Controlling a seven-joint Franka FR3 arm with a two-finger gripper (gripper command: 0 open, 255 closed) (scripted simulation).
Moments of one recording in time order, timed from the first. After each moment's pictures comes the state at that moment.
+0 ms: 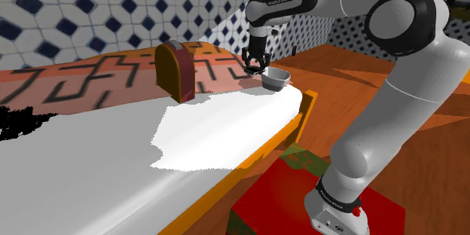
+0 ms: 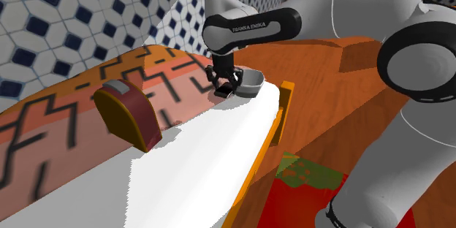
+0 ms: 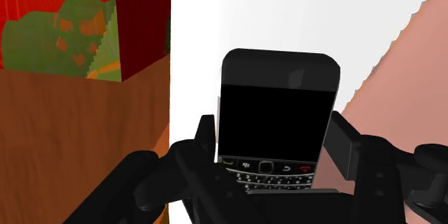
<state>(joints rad) -0.29 -0.04 0.03 -1.93 -0.05 1.85 1.19</state>
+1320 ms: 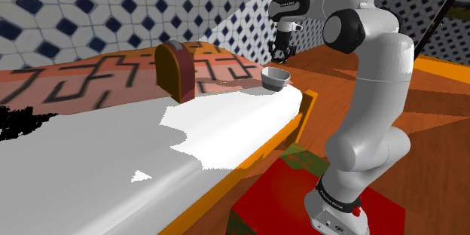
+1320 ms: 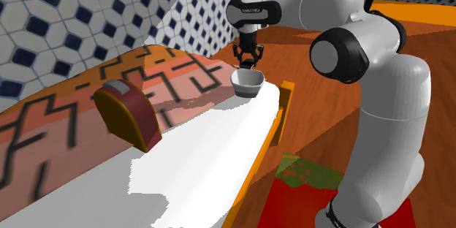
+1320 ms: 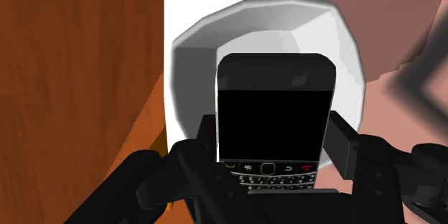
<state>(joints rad) -0.51 0.33 -0.14 -1.45 -0.01 1.76 0.80</state>
